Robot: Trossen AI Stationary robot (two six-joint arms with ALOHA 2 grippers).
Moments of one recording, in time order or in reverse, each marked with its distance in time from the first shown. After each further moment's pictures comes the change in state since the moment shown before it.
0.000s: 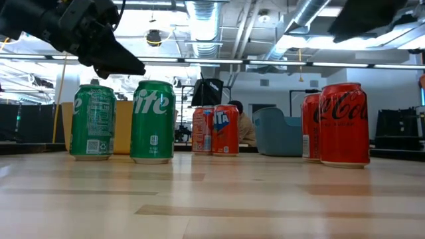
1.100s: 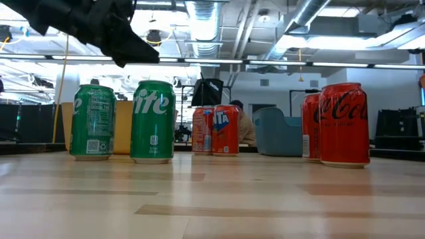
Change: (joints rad) left arm 0.241 -0.045 0.103 -0.099 0.247 0.158; right arm -0.451 0.317 0.595 0.297 -0.482 -0.970
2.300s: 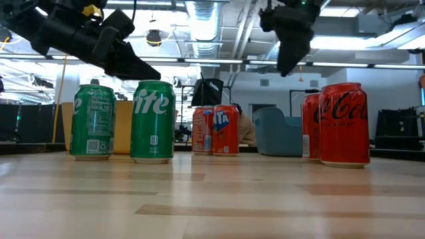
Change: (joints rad) left arm 0.061 0.092 -0.128 0.233 -0.022 0.105; right arm -0.272 0.010 -0.206 -0.490 -0.189 0.331
